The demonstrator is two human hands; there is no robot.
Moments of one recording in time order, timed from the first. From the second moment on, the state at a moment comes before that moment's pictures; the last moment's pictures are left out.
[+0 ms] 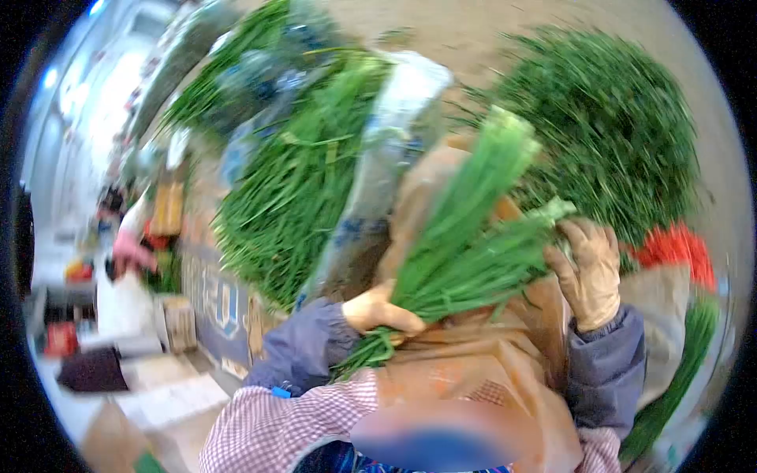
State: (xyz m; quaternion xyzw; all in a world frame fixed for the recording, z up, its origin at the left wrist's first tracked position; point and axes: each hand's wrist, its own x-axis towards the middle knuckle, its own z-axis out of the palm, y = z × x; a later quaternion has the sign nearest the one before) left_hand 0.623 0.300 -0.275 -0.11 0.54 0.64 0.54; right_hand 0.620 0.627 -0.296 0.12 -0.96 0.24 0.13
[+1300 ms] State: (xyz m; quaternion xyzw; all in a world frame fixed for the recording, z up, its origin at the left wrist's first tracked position) left_hand 0.623 0.283 -0.295 -0.05 0.46 0.70 0.55; right_hand 0.579 0.689 -0.408 -0.22 -0.86 0.43 0.17
